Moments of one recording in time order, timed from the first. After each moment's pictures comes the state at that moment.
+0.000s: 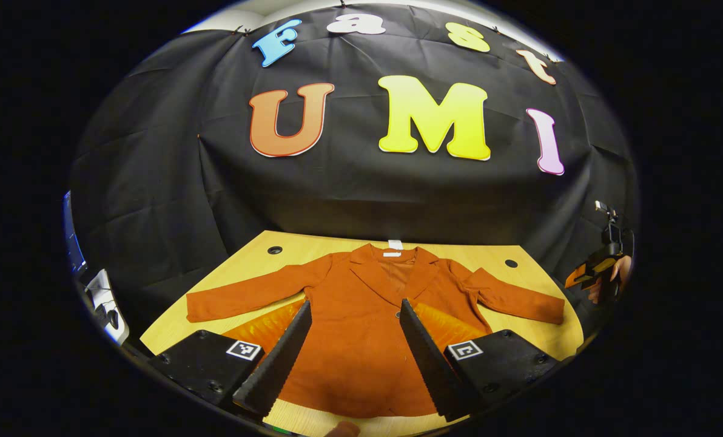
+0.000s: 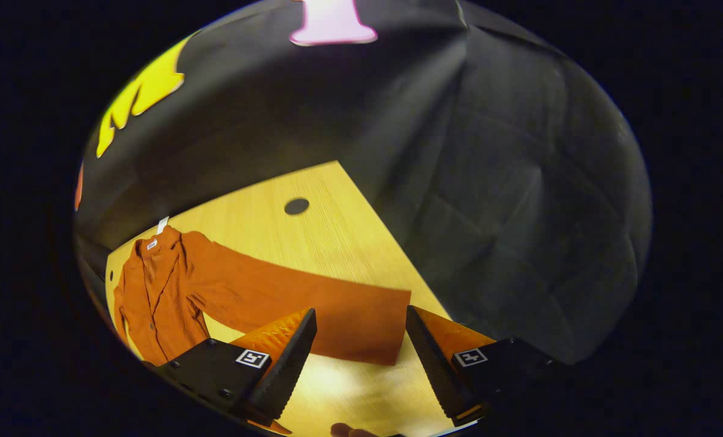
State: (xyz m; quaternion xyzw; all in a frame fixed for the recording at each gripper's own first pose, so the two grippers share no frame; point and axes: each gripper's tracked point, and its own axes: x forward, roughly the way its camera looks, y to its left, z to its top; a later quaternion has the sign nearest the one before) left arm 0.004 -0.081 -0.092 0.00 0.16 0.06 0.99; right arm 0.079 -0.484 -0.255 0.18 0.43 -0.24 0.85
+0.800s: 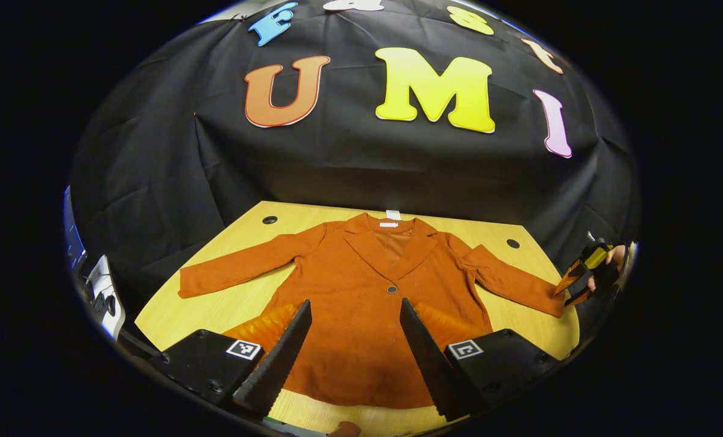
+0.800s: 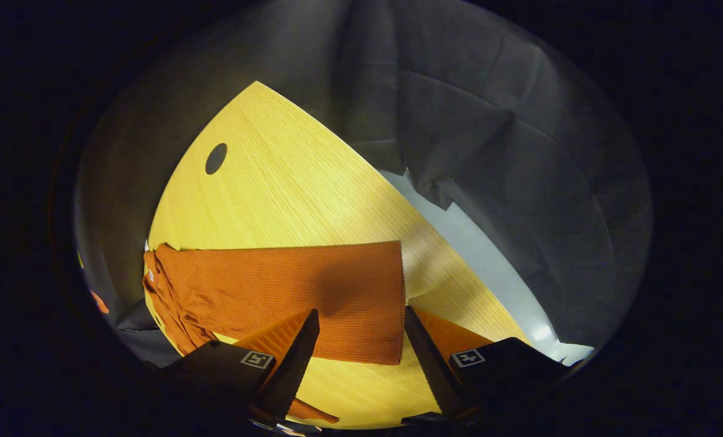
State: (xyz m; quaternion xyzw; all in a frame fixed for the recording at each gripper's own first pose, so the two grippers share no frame) left arm 0.004 -0.108 -0.122 -0.02 0.22 0.07 0.97; right arm 0.080 -0.507 -0.331 0.35 0.57 -0.24 0.70
